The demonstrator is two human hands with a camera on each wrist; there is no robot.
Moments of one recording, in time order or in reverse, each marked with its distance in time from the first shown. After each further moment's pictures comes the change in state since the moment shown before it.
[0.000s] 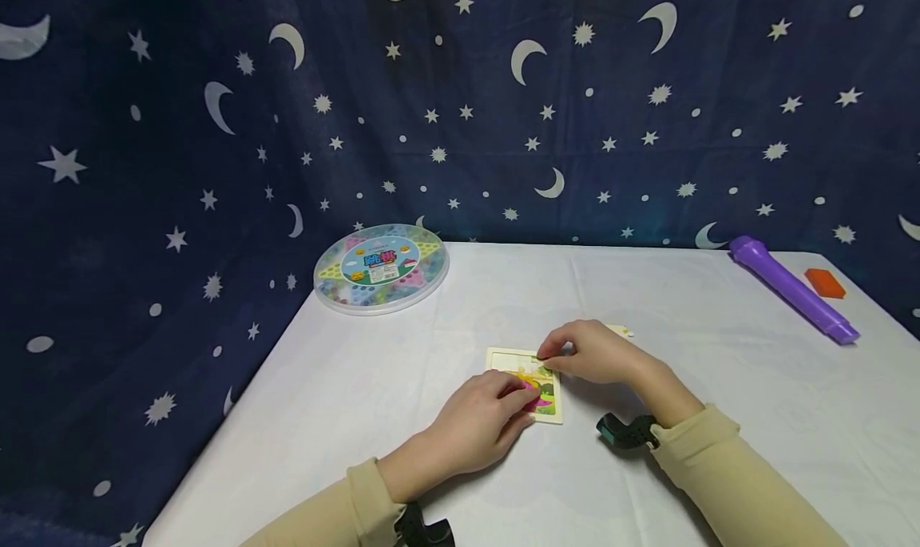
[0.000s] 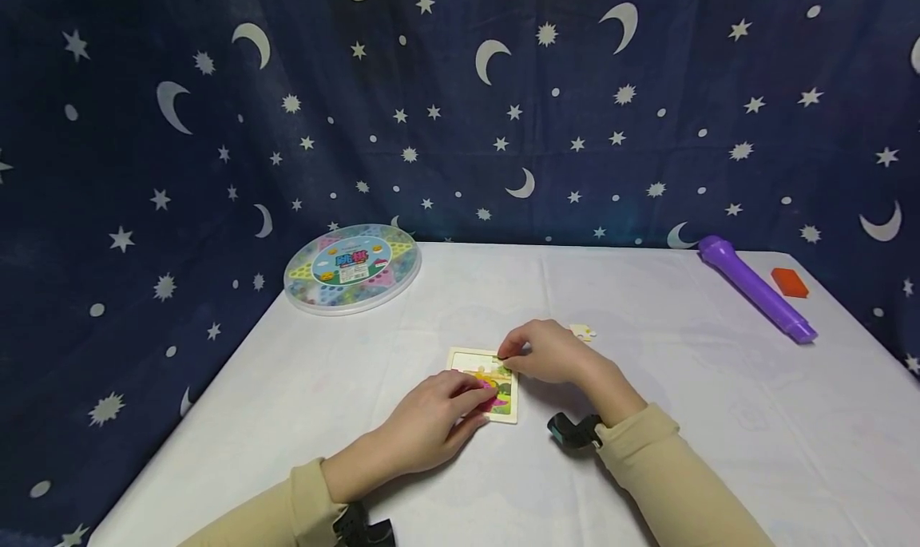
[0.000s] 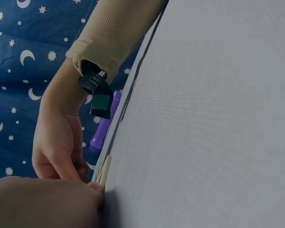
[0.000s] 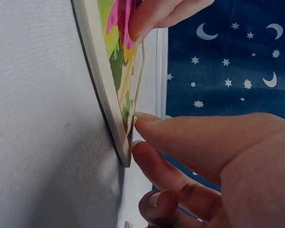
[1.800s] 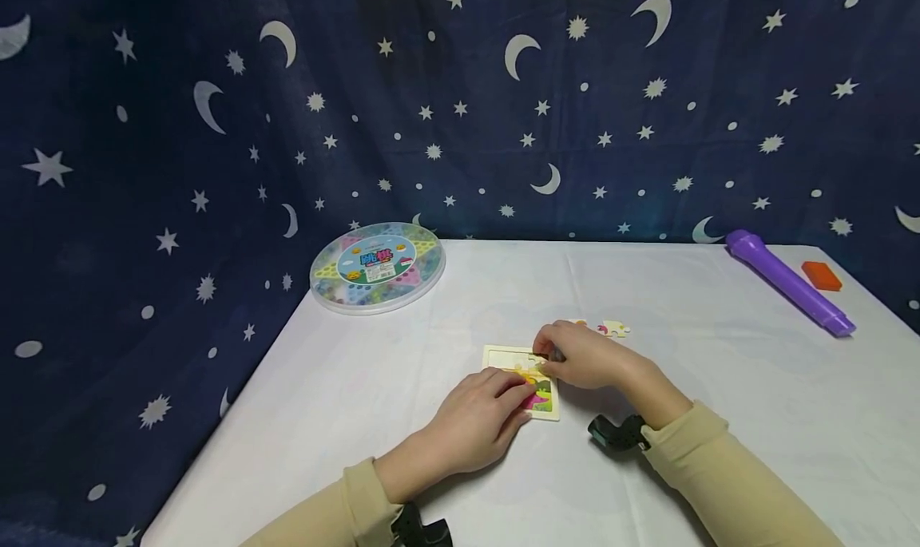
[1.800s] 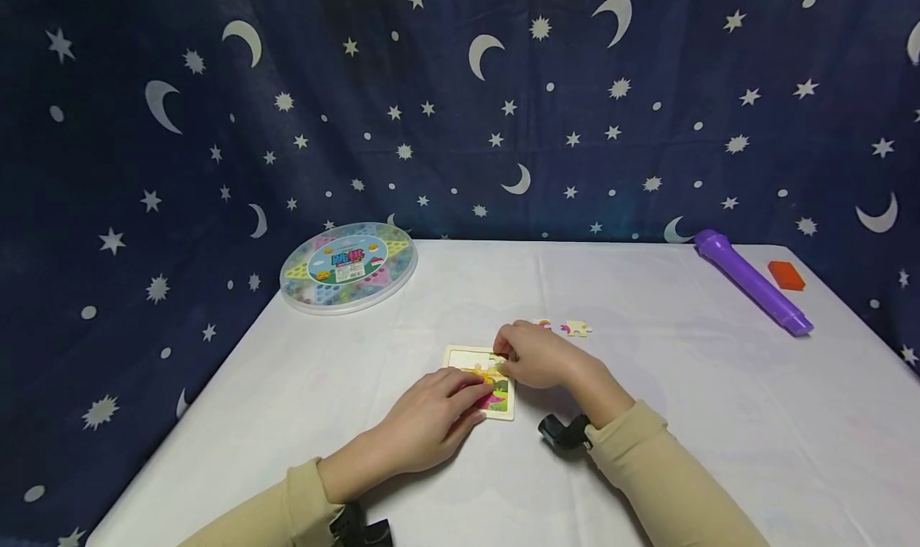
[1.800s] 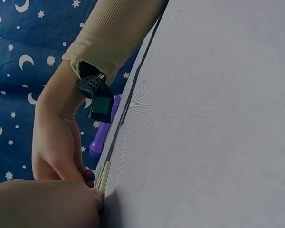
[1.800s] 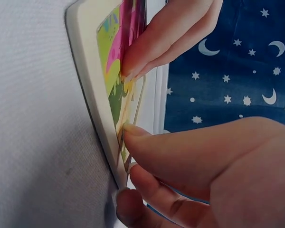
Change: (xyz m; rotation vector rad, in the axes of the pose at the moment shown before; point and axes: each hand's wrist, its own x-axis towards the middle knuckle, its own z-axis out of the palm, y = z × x) left_hand 0.000 0.002 0.000 0.036 -0.050 -0.015; right_hand 0.000 -0.008 0.006 -0.111 -0.031 -0.058
